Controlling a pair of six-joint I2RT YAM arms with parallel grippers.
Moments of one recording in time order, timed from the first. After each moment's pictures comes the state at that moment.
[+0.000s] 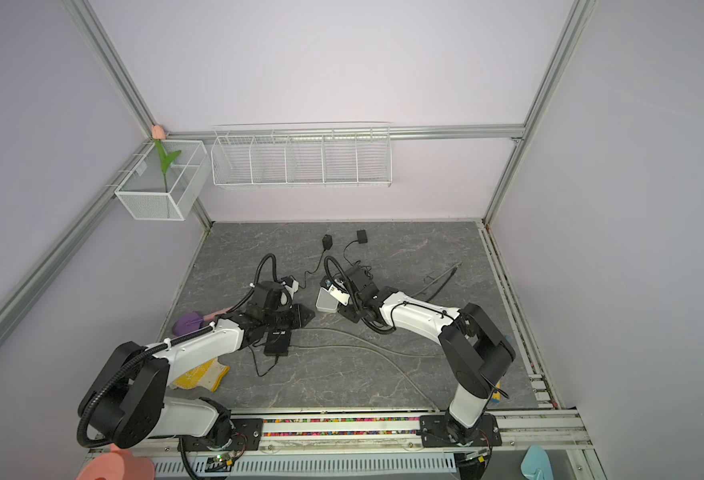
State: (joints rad) left arm -0.51 1.35 0.64 -0.07 0.30 -0.58; right arm 0.78 1.71 1.08 -0.25 0.07 -0.37
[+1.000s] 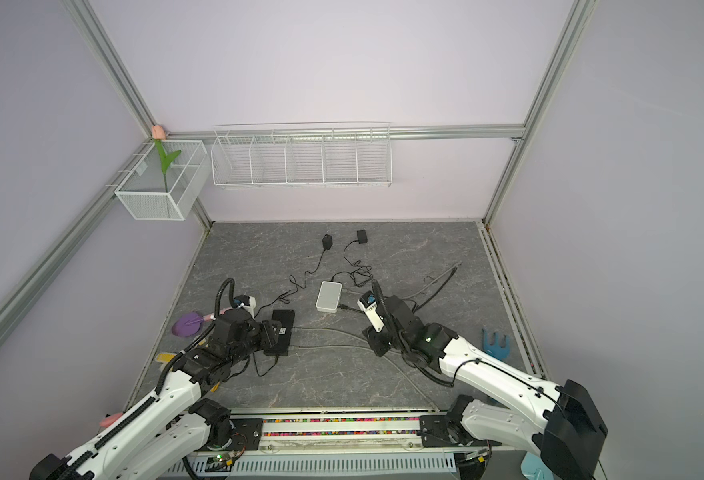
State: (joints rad) left arm -0.49 0.78 0.42 -0.35 -0.04 -0.64; right arm 0.88 1.05 0.69 -0.48 0.02 0.20
